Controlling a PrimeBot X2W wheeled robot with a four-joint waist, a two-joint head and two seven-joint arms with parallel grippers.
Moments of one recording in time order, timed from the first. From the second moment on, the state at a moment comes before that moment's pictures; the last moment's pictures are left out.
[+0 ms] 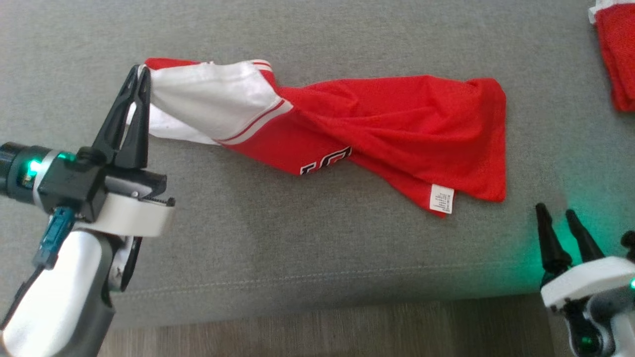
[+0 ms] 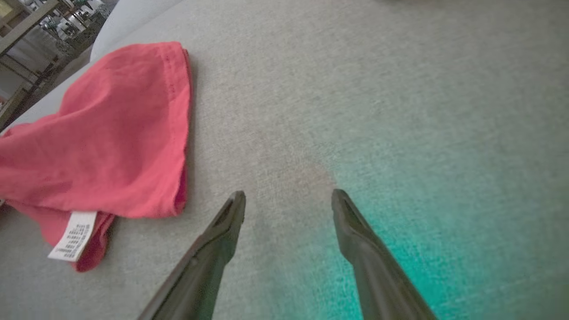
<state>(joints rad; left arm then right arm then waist) -0.35 0.45 -0.39 -0.07 -0.22 0.17 -0.26 -0.08 -0.19 -0.10 0.33 0.59 0.13 -0.08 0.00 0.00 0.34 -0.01</state>
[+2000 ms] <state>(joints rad) -1.23 0.58 -0.55 0.13 -0.22 -0.13 -0.03 -0.91 -0.25 -0.18 0.10 0.45 0.13 0.38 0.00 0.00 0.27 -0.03</state>
